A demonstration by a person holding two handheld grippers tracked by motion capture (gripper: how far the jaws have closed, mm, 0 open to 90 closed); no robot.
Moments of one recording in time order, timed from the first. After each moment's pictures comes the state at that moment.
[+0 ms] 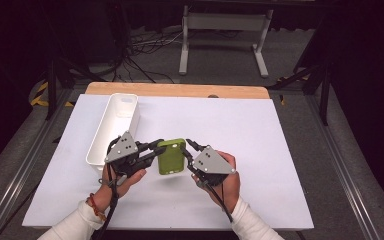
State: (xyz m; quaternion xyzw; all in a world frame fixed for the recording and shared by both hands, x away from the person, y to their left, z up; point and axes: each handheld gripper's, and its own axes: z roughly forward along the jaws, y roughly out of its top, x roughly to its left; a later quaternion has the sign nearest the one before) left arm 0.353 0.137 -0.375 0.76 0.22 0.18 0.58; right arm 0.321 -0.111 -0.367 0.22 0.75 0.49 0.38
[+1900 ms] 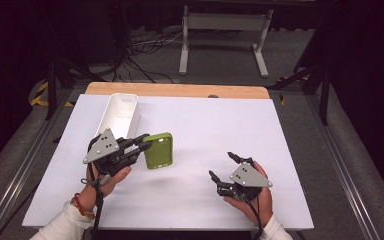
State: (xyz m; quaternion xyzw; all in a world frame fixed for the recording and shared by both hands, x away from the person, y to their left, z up) left arm 0.346 0.169 -0.359 0.74 0.22 0.21 0.60; right arm 0.303 -0.201 -0.415 0.27 0.77 0.46 0.35
